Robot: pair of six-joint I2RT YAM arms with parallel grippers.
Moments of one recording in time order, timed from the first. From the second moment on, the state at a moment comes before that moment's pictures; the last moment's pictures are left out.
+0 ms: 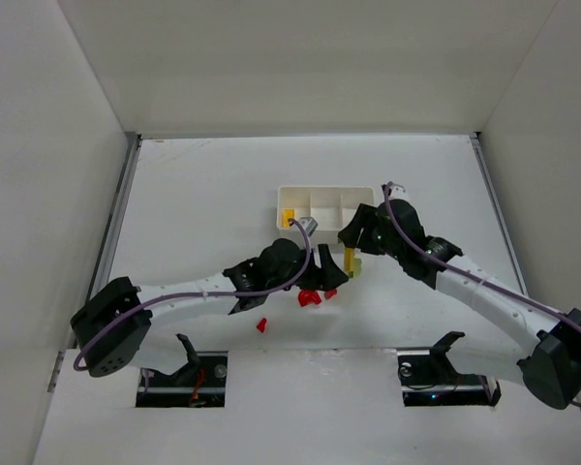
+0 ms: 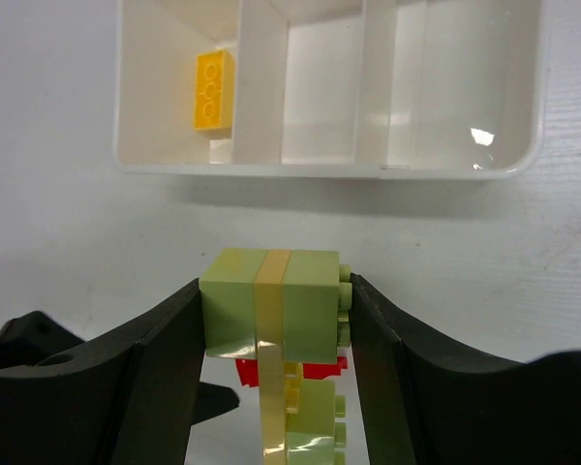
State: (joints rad) left arm -1.00 1.32 0.67 0.21 0.04 -0.83; right arm 0.62 1.14 0.82 -0.27 0.15 0.72
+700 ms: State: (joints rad) left arm -1.02 1.35 0.60 0.53 -0.07 -0.95; right arm 0.66 1.16 0.82 -0.28 0.07 0.77
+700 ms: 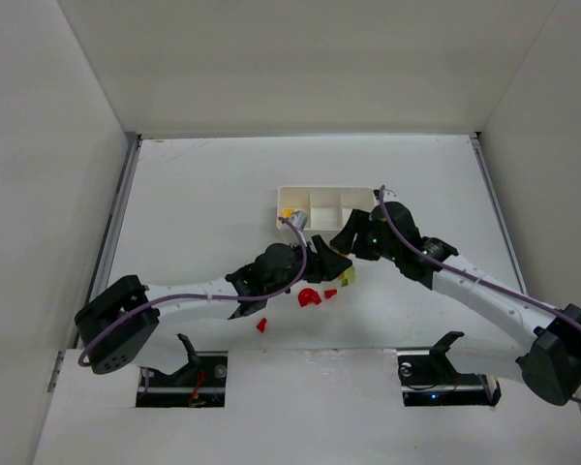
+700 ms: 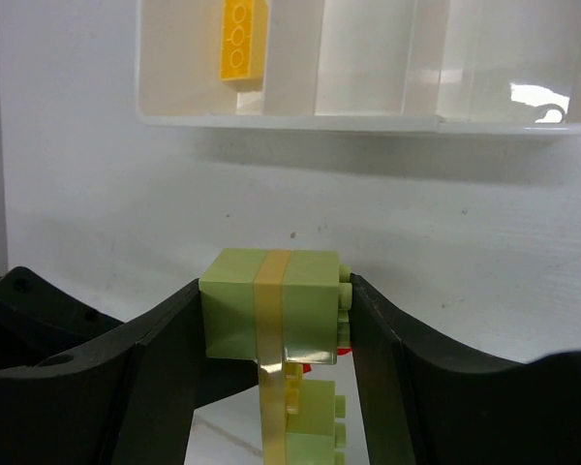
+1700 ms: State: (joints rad) left arm -1.04 1.30 0.60 0.41 -0.13 -0.86; right arm 0.62 1.16 0.81 -0.28 0.02 0.78
